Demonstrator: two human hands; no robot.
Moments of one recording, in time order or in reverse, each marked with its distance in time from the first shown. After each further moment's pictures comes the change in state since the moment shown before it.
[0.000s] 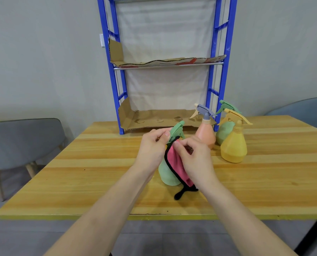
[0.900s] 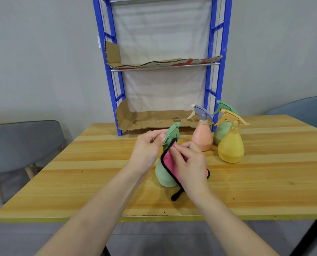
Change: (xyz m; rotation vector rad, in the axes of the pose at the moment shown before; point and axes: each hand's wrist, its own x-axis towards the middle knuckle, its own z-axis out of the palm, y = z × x) left_hand 0.001 0.001 -0.007 -0.009 -0.070 0.015; right_hand -0.016 0.013 0.016 0.014 0.156 -0.106
